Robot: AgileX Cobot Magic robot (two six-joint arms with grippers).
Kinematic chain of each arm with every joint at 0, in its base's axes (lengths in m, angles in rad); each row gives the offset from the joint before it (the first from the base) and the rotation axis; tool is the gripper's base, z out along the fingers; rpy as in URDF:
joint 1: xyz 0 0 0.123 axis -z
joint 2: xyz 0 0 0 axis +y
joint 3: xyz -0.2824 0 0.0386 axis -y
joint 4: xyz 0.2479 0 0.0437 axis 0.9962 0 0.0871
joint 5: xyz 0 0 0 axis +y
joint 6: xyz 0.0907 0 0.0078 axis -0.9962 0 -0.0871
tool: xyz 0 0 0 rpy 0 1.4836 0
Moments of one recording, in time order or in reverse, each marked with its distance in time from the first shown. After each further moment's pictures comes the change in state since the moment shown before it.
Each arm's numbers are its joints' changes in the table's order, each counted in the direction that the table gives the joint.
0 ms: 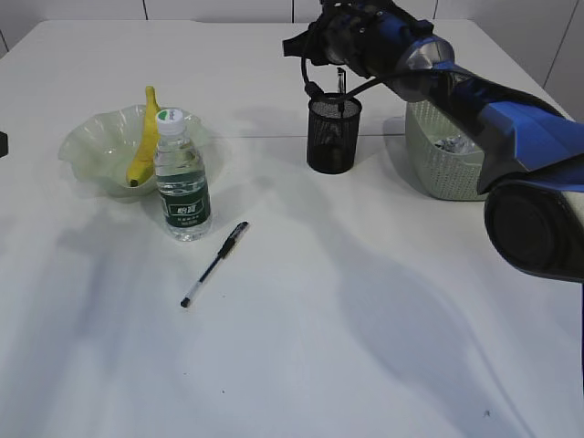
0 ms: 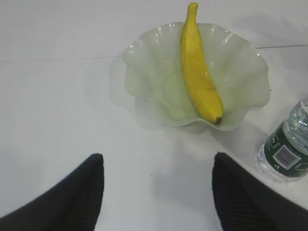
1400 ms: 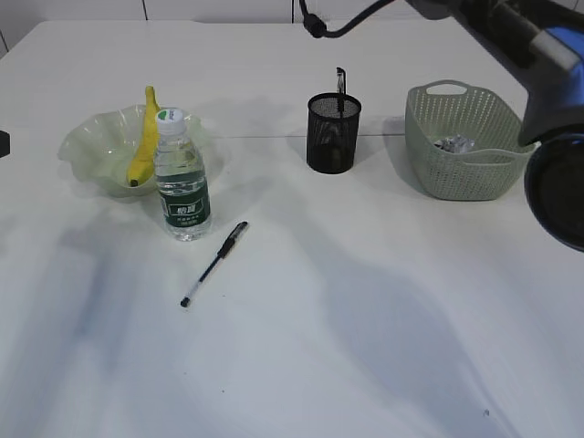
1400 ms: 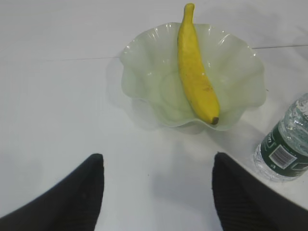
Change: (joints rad) left arm 0.000 0.000 0.000 0.000 0.008 0.000; right arm -0.062 -0.200 0.000 -0.007 0.108 0.428
